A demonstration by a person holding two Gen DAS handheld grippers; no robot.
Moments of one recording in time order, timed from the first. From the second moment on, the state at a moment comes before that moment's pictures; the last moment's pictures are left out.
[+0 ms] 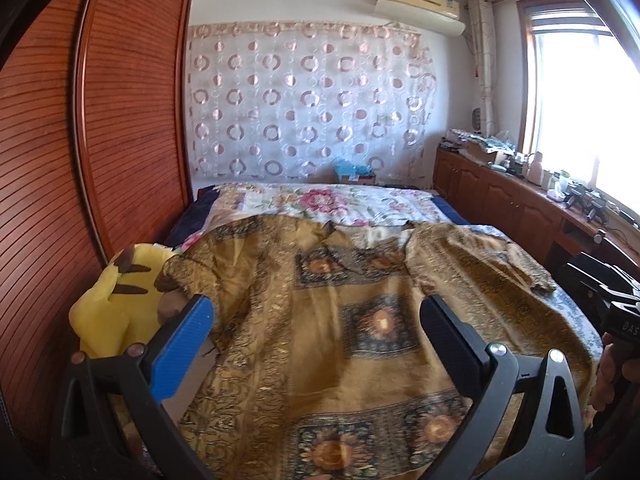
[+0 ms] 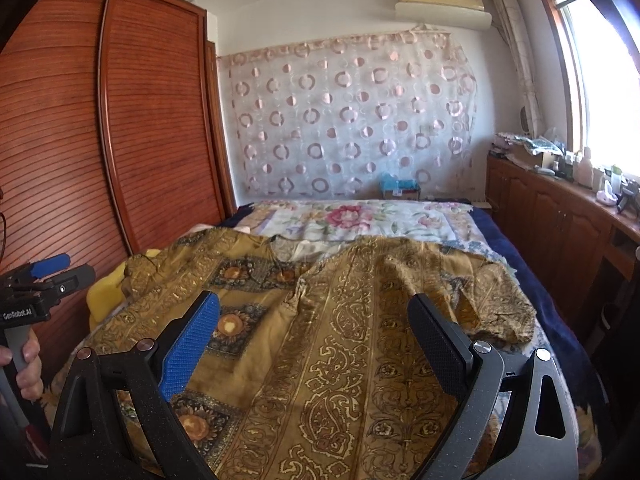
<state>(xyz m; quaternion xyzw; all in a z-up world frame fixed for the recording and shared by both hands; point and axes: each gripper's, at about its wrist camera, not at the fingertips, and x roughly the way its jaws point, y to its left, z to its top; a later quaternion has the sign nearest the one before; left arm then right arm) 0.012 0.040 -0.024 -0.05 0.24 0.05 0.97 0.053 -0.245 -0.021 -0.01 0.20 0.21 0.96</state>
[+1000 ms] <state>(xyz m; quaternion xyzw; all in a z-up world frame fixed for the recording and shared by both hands) 0.104 0.202 -0.087 -0.13 0.34 0.07 0.93 0.106 -0.169 -0.102 -0.07 0.31 0.31 0.90</state>
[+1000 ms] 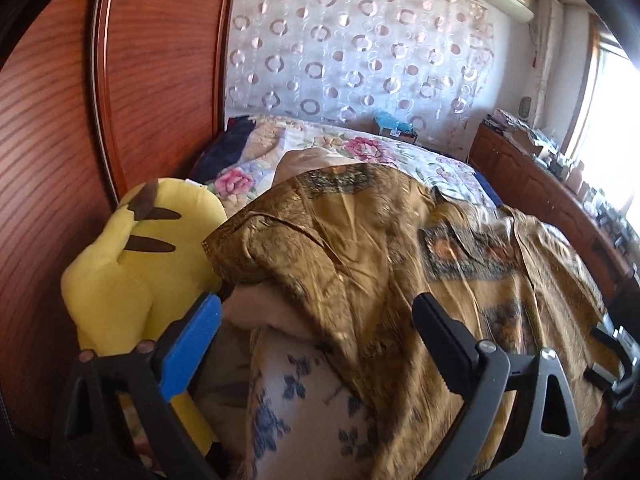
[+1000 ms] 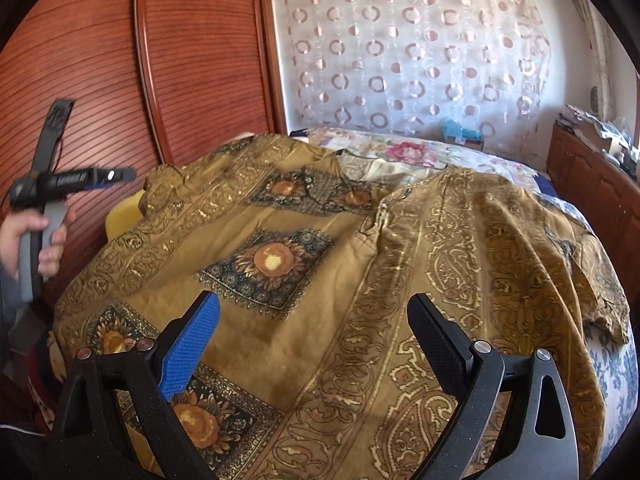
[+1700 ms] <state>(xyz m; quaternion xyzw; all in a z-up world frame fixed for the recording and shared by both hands) 0.167 0.263 -0.111 -0.18 0.41 0.07 0.89 0.103 -0.173 -0.110 -0.06 0.32 0.31 0.89</state>
